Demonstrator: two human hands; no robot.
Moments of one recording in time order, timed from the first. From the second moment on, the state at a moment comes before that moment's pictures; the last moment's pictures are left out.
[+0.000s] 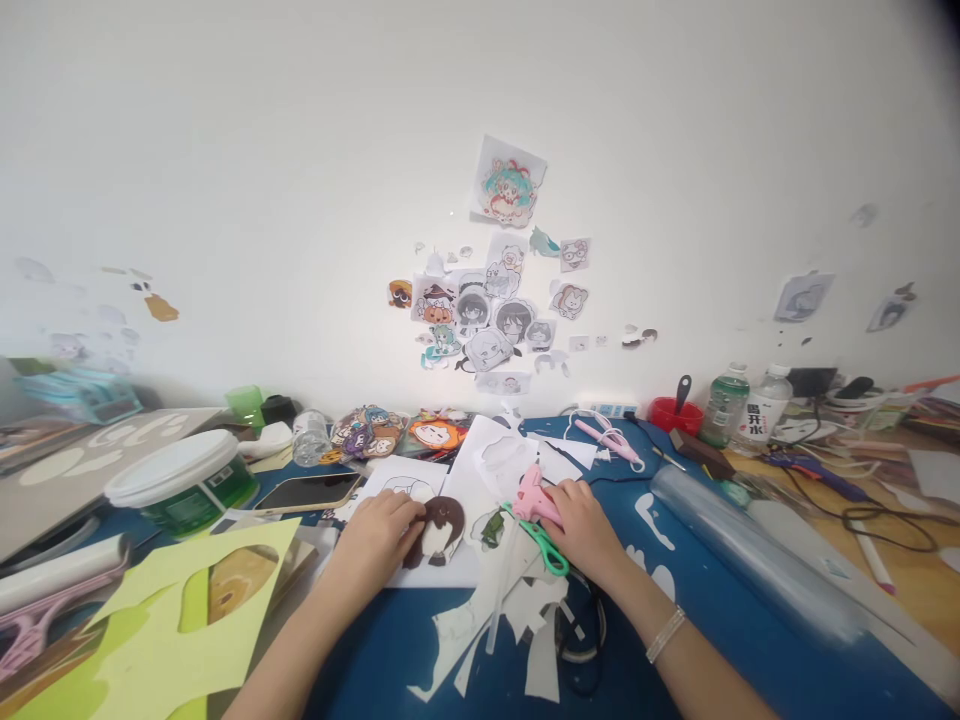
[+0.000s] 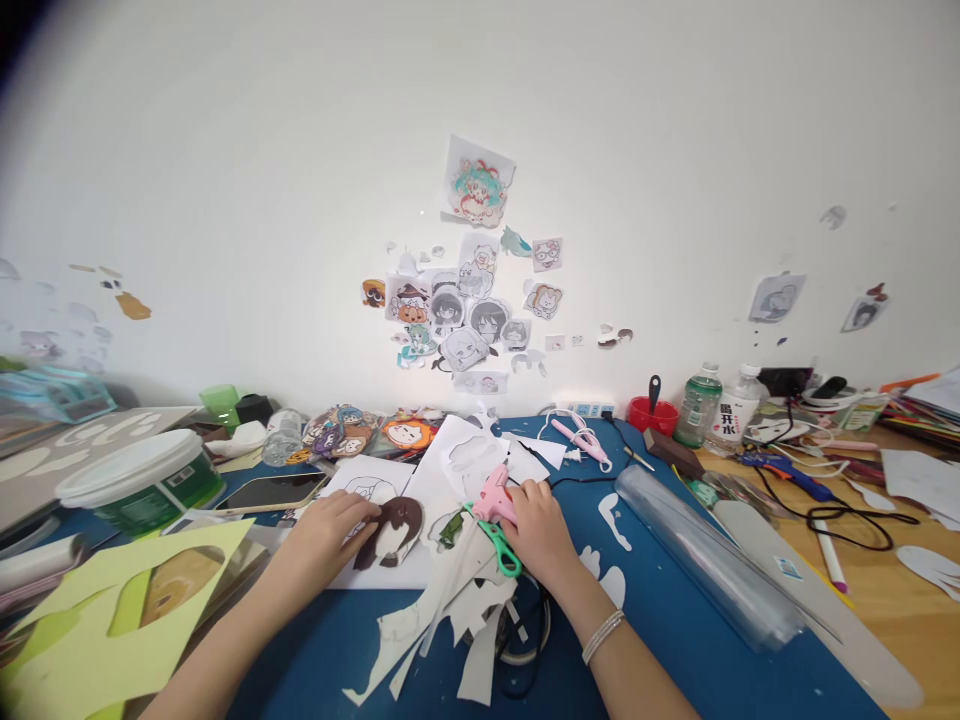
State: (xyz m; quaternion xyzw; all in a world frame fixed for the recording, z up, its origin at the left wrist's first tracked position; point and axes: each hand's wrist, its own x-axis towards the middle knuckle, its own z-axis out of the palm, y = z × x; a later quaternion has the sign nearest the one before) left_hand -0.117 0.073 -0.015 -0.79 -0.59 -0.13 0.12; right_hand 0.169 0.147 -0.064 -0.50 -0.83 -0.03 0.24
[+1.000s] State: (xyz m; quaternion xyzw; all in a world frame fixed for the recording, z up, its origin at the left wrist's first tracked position) left_hand -0.103 0.073 -0.024 -0.75 -0.63 -0.16 0.14; right_hand 0.170 0.147 -0.065 -0.50 -0.84 -0.03 0.23
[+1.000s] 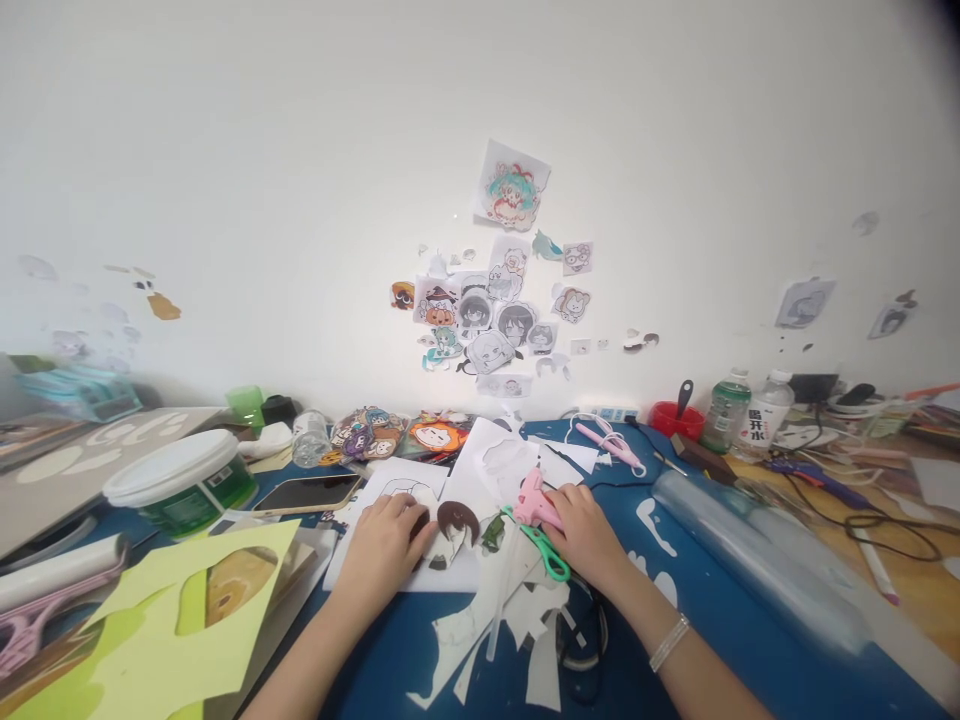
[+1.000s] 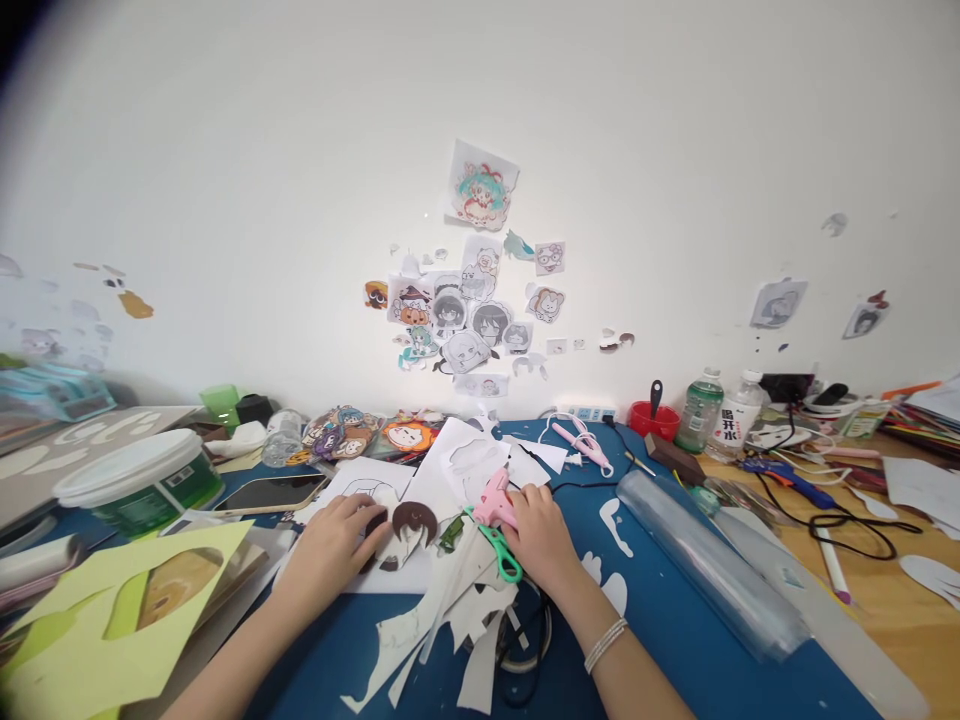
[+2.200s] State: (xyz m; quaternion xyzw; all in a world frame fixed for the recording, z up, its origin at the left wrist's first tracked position) left_hand -0.084 0.064 -0.029 -0.75 -0.65 -0.14 0.07; right_hand 0.169 0.147 -0.064 -0.50 -0.84 -0.03 0.22
